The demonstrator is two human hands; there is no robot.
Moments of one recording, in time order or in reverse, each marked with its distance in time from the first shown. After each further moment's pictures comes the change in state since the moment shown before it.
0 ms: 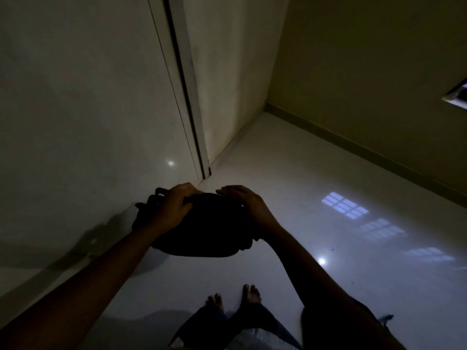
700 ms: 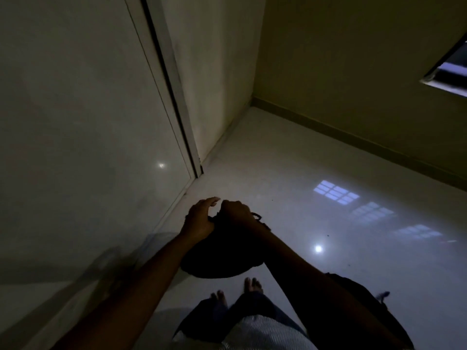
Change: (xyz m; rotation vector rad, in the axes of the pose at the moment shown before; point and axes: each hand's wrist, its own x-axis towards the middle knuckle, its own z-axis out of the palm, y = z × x) left_hand -0.009 -0.001 0.068 -0.039 -0.178 -0.225; right_hand 0.030 0.013 0.053 -0.341 -0.218 0.458
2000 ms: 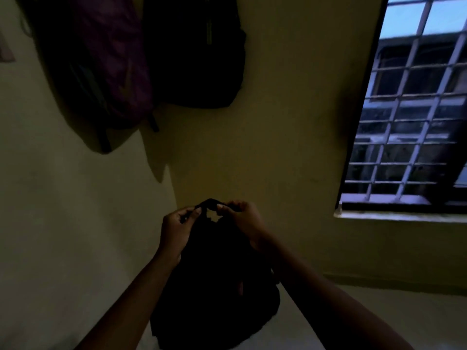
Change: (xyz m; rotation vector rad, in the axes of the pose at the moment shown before) left_hand 0.369 0.445 -0.074 -0.517 0.228 0.484; right_hand 0.101 0.200 -0.504 1.108 0.698 -0.321
